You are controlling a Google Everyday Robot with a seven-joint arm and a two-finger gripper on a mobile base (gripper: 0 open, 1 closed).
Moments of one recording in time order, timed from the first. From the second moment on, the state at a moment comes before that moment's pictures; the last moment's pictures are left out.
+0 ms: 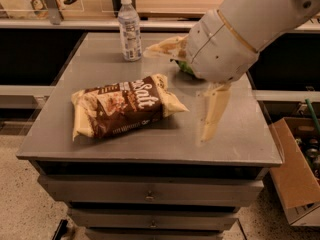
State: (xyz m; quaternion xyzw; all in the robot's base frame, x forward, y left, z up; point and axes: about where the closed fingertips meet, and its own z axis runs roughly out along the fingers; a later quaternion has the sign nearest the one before) arm 0.418 -0.022 0.964 -0.85 0.44 0.13 0.27
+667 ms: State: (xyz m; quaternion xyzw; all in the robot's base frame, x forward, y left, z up) arm 0.423 0.013 0.948 -0.83 0.44 0.08 0.33
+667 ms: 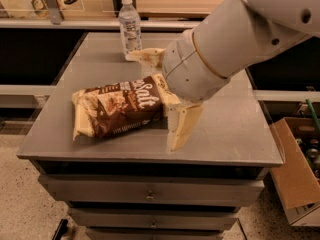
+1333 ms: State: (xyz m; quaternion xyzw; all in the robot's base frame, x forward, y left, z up) arm 0.440 0.026 0.953 -0.81 0.46 0.05 0.37
